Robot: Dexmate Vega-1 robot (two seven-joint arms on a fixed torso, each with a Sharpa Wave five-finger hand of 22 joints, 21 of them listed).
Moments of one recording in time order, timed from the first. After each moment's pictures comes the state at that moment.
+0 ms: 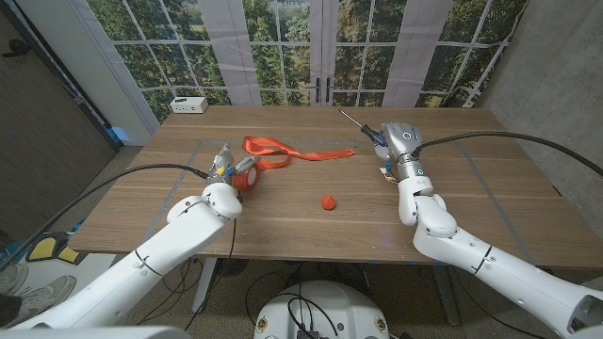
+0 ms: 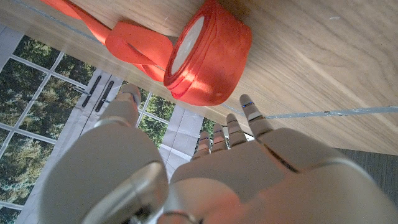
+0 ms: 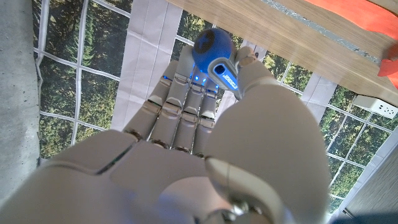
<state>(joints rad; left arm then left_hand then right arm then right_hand) 1.02 0.71 0.47 -2.16 -0.15 0.97 0.65 0.60 -0.05 0.54 -0.18 0.19 -0.07 0.10 0.24 0.19 -0.06 0.09 0.25 0.24 0.05 0.09 0.20 0.18 0.15 0.12 0.31 0.20 -0.89 -0.72 -0.74 -1.89 -0.80 -0.70 -0.45 1.11 0.02 0.38 -0.15 0.19 0.87 0.05 0.40 0.22 0.88 0.02 0.68 0.33 0.88 -0.06 0.69 0.62 0.62 -0.04 0.46 0.21</state>
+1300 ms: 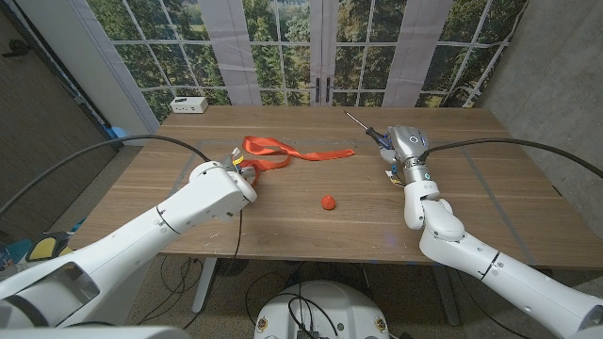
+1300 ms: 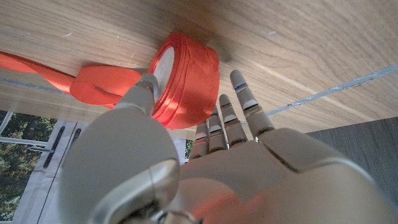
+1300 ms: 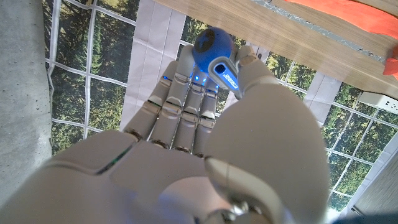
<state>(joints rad) 0.73 0.74 0.67 -2.13 -0.56 1.38 0.93 0.82 0.03 0.49 -0.17 0.18 0.21 0.14 0.28 0.20 0.25 0.10 0.35 0.24 0.37 0.04 0.26 0.18 0.44 0.13 0.49 0.27 -0.94 -0.73 -0.69 -1.89 -0.77 -0.66 -0.48 1.12 0.01 0.37 -0.15 0.21 0.87 0.05 0.41 0.22 0.88 0.02 0.68 0.33 0.90 -0.07 0.66 0.65 0.61 -0.04 0.48 0.21</state>
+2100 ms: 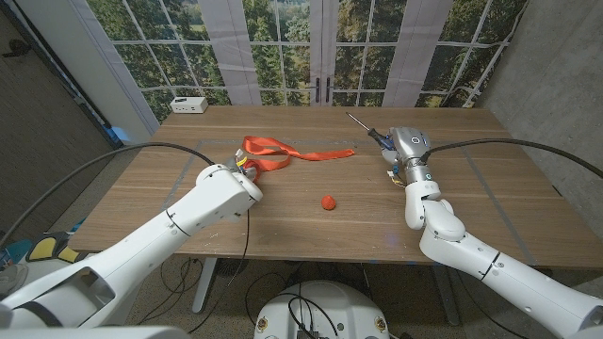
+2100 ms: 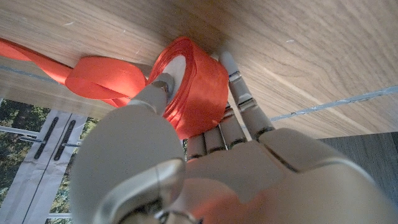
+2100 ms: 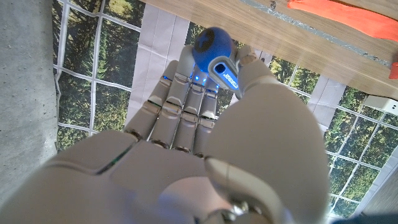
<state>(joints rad) 0.76 0.66 0.64 -2.08 -0.41 1.35 0.90 0.90 0.16 0.65 -0.16 0.19 0.58 0.12 0.39 0.21 0.67 0.05 0.47 0.23 0.78 0.00 0.38 0.20 0.64 0.04 0.75 0.31 -0.94 -0.73 -0.68 -1.89 -0.76 -0.67 -0.47 1.11 0.01 0.36 -0.15 0.21 0.87 0.05 0.43 0.22 0.88 0.02 0.68 0.33 0.90 -0.07 0.65 0.66 0.61 -0.04 0.50 0.21</state>
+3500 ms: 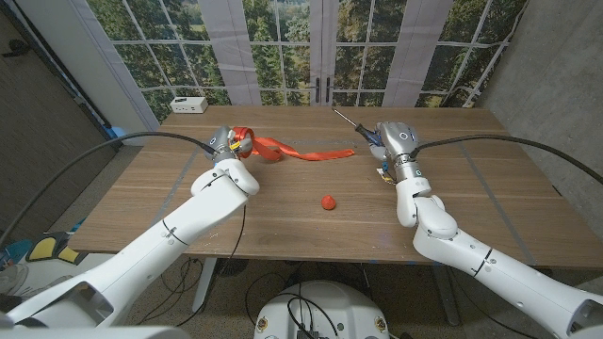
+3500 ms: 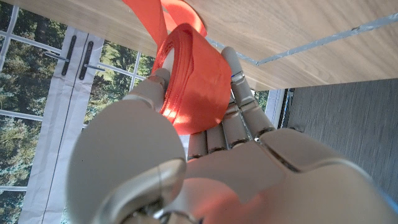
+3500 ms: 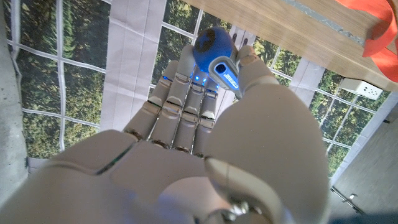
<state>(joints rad) 0.82 0.63 0.58 -2.14 -0.05 1.15 0.79 0.94 0.11 0.64 -0.15 0.17 0.66 0.19 0.38 0.29 0.74 0.12 0.58 0.23 0.86 0.07 0.50 0.40 0.60 0.03 0.97 0.34 -0.90 -0.71 -0.73 -1.90 -0.81 -0.61 -0.48 1.11 0.01 0.35 -0.15 0.22 0.87 0.05 0.43 0.22 0.88 0.02 0.68 0.33 0.91 -0.07 0.63 0.68 0.60 -0.04 0.51 0.21</state>
